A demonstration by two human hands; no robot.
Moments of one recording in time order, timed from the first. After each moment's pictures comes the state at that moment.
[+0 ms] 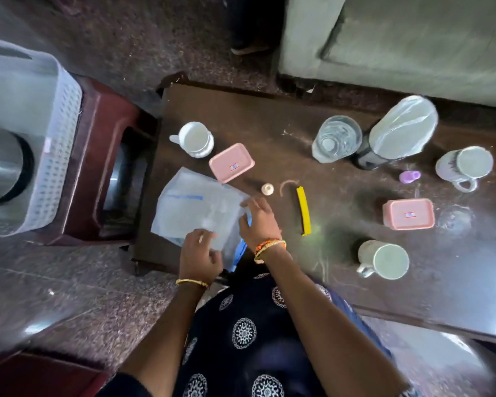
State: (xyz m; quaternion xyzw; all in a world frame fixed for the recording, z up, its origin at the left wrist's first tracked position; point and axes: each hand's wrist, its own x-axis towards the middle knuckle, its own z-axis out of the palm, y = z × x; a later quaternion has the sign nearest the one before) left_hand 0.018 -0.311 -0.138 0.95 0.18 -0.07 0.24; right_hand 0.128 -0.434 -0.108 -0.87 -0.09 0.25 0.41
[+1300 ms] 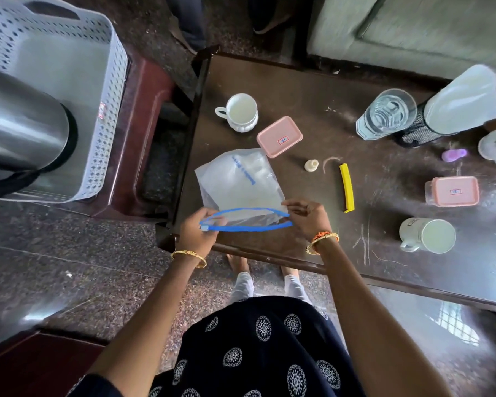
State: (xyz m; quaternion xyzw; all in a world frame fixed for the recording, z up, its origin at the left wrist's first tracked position) left_hand -0.020 -0.220 -0.132 0.79 0.34 -0.07 0.51; right_hand 0.088 -0.443 -0.128 -0.81 0.11 0.32 0.49
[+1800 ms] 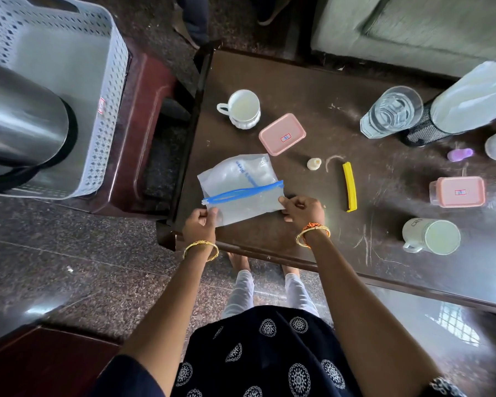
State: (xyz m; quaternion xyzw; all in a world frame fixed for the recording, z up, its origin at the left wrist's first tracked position) left_hand -0.009 -0.237 -0.139 0.71 0.53 -0.05 0.46; right_hand 0.093 -0.425 -0.144 -0.79 0.23 0.31 0.48
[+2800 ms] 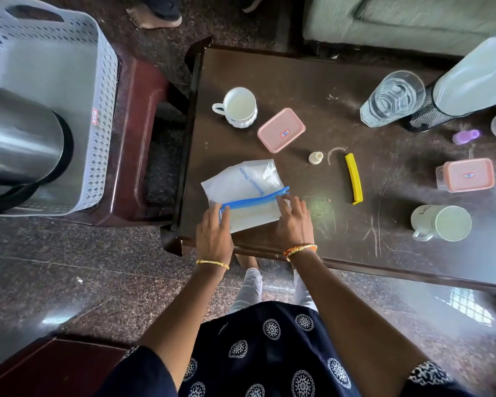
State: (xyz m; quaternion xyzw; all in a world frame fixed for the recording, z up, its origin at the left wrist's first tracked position) left_hand -0.019 -0.244 -0.137 0.97 0.15 -0.12 0.11; right_hand 0.048 -0.399 -0.150 -0.96 -0.11 0.11 0.22
